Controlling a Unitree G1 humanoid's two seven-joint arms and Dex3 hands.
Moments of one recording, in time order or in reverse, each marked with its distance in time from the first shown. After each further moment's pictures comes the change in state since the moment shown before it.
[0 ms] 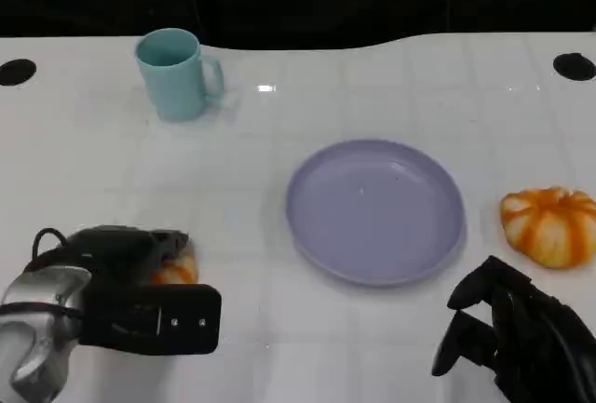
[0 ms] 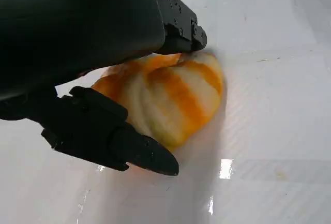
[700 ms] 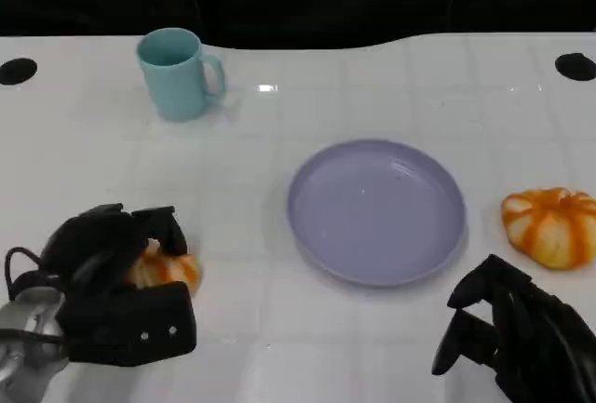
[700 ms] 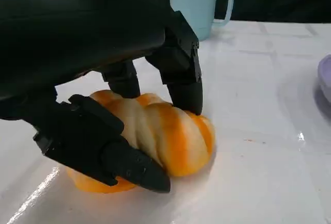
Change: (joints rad) left arm -0.031 -0.032 0.053 0.316 -0.155 -0.357 0.514; right arm 0.001 -0.001 0.000 -0.008 0.000 0.001 0.000
